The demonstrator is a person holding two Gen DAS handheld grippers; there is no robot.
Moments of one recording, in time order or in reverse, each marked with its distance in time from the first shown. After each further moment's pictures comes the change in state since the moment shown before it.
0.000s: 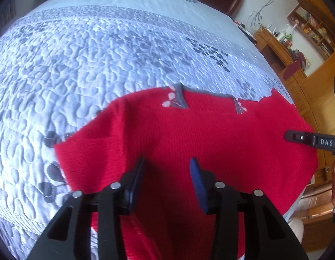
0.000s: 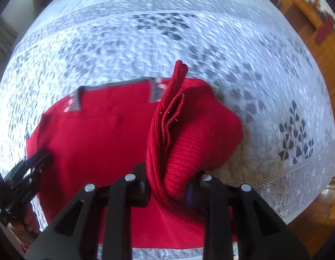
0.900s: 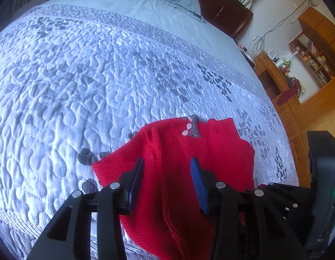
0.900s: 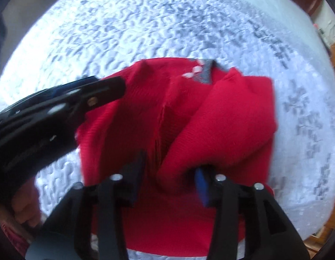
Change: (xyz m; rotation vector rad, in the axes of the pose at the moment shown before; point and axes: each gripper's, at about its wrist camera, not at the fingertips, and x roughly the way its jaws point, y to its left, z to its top) left arm -0.032 0.050 0.019 -0.116 -0.088 -0.085; right arm 0.028 0.188 -0.037 -0.361 0.028 0.111
